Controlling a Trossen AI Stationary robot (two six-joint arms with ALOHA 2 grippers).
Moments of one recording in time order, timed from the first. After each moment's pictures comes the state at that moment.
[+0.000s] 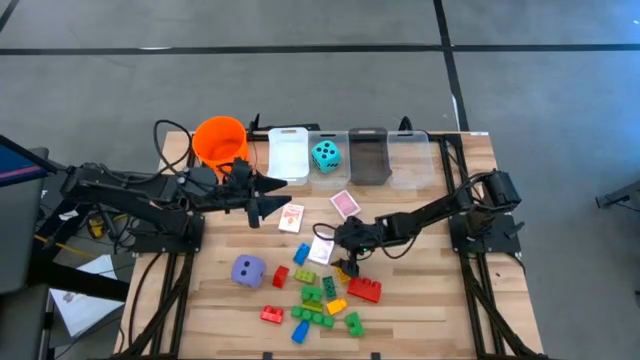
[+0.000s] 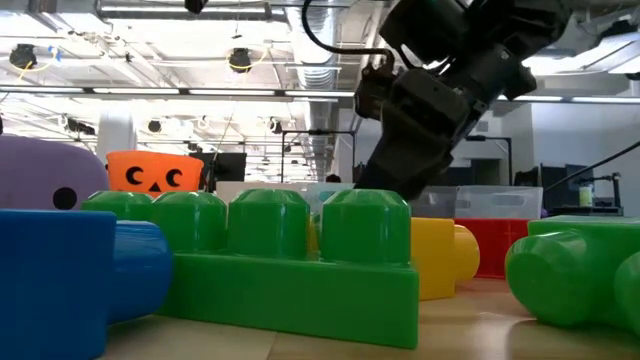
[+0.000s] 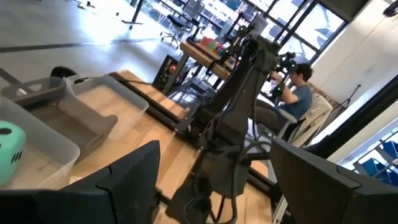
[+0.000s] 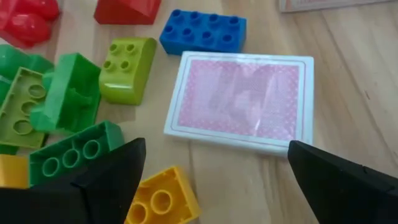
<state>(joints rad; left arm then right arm) -0.16 0.99 0.92 -0.04 -0.38 -0.59 0.18 1.79 0.88 0.10 0.05 0.36</state>
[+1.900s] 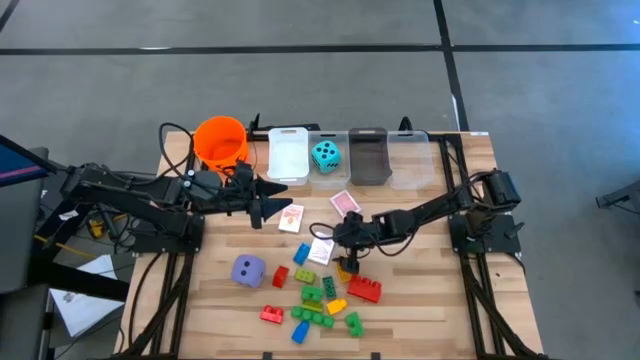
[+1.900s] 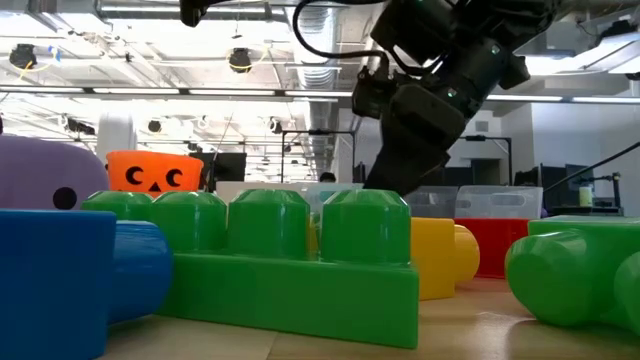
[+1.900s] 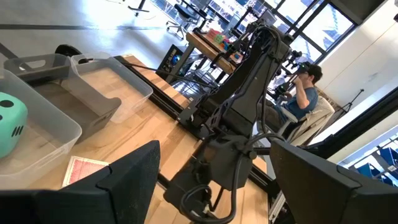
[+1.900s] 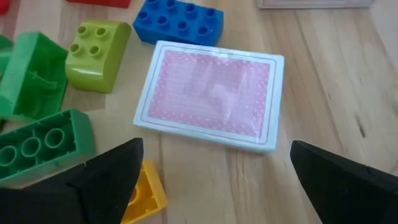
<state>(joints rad) -0.16 0.99 0.88 -0.04 -0.38 -0.67 0.17 1.79 0.93 -0.03 0.11 0.28</state>
